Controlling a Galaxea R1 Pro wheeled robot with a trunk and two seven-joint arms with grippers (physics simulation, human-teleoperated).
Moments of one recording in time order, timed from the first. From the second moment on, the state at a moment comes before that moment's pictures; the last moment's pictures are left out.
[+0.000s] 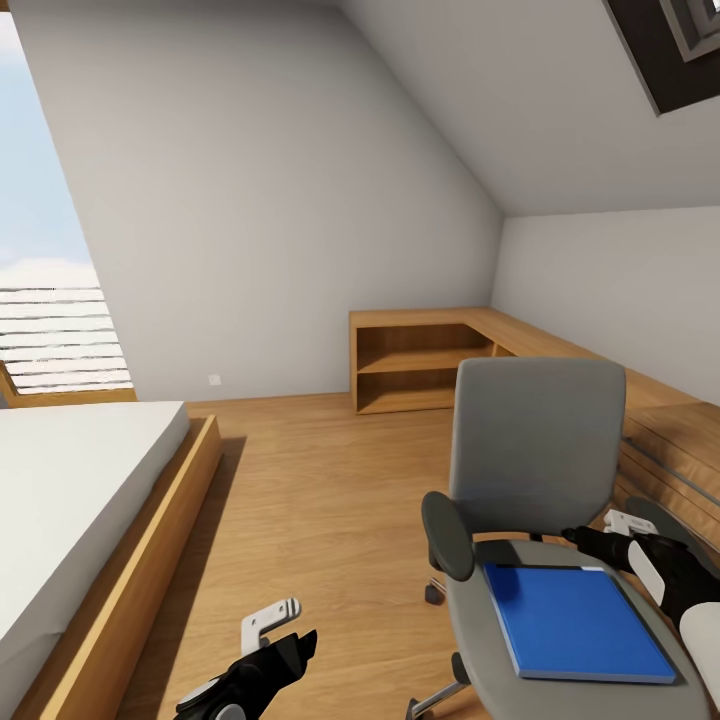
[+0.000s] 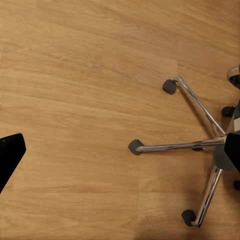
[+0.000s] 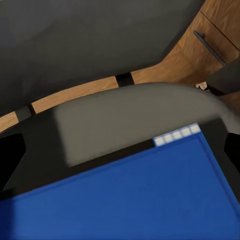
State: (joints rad) left arm 0.04 -0.12 -0.21 -1.56 0.57 0.63 0.45; right arm -0.75 -0.38 -0.22 -0.42 -0.15 0.42 0.17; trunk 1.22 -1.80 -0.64
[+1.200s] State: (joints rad) left arm 0.04 -0.12 -0.21 -1.57 0.57 0.63 0.46; right arm -0.75 -0.39 -0.22 -0.41 -0.14 0.42 0.17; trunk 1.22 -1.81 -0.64
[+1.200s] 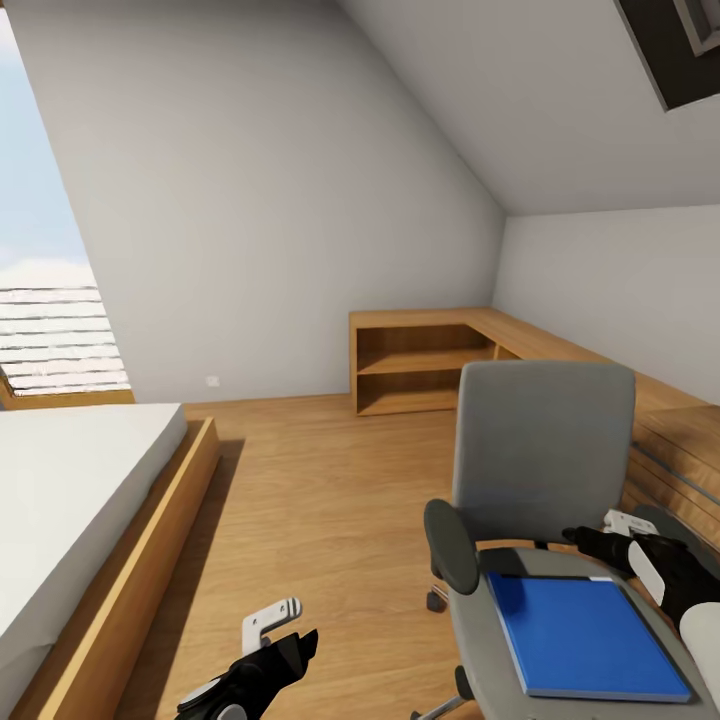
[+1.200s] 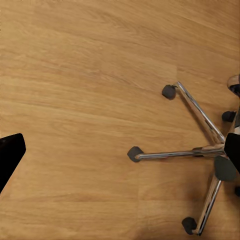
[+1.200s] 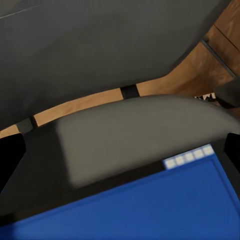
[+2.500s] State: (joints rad) left arm 0.04 -0.12 -0.21 -1.57 0.57 0.63 0.46; right arm -0.75 -0.39 -0.22 -0.41 -0.14 0.42 0.10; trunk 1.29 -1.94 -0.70
